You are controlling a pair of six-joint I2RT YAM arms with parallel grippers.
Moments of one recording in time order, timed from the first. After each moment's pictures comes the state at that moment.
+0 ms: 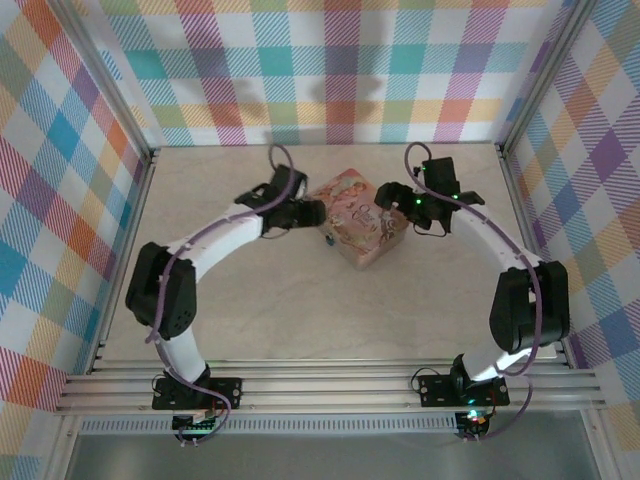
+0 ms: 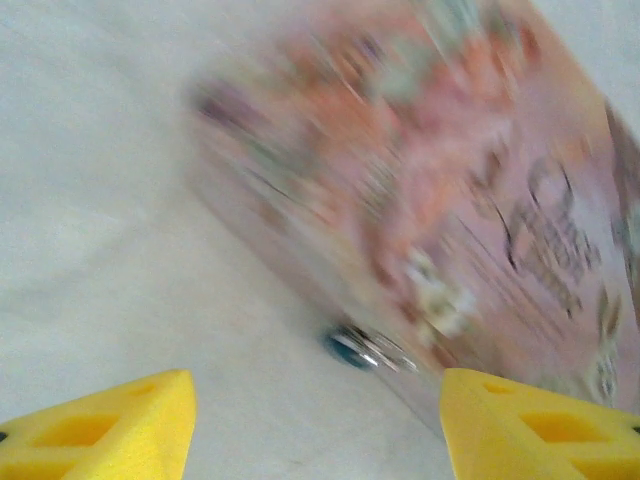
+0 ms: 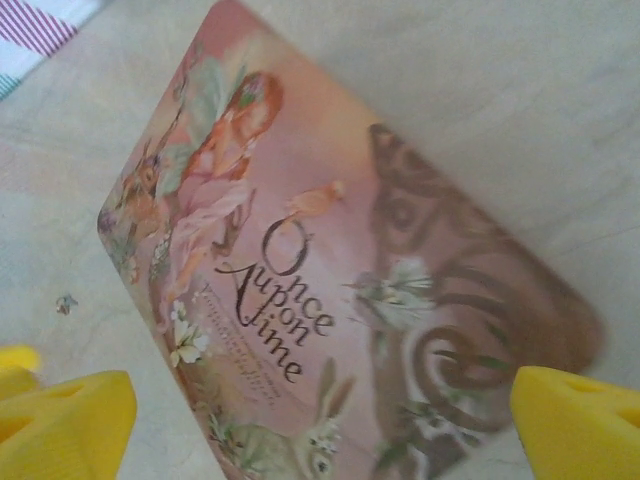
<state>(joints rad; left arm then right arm) -0.49 1.75 1.41 -0.51 0.05 -0.50 0.25 1.59 1.22 -0.49 -0.30 0.59</state>
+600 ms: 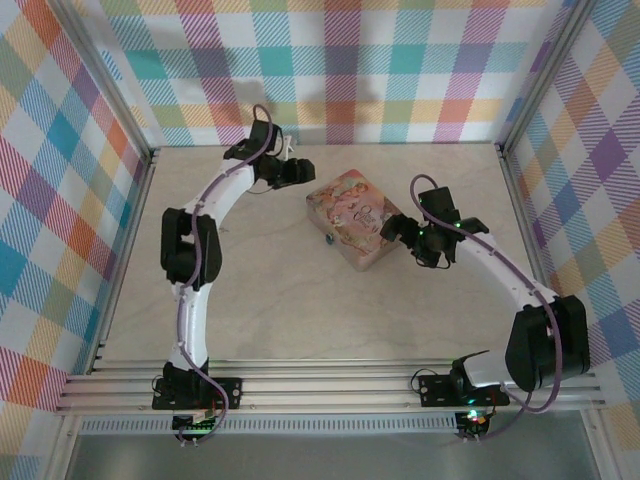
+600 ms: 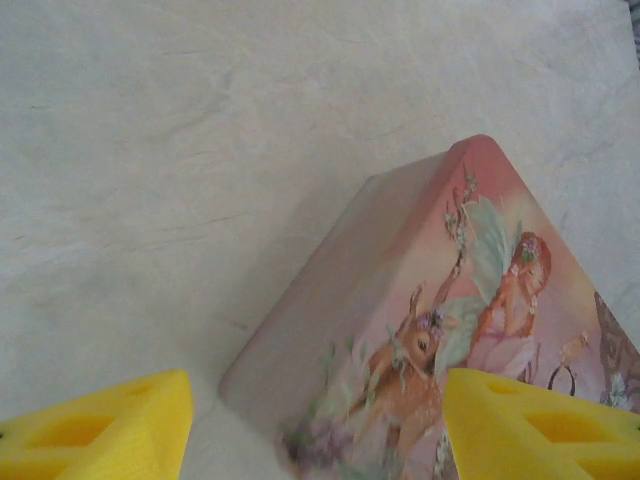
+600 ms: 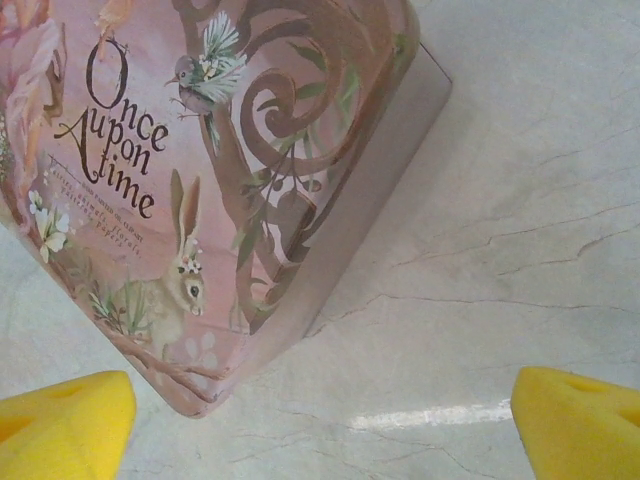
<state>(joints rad) -0.30 2.26 2.05 -0.69 0.42 -0.36 0.31 1.38 1.00 -0.63 -0.17 0.78</state>
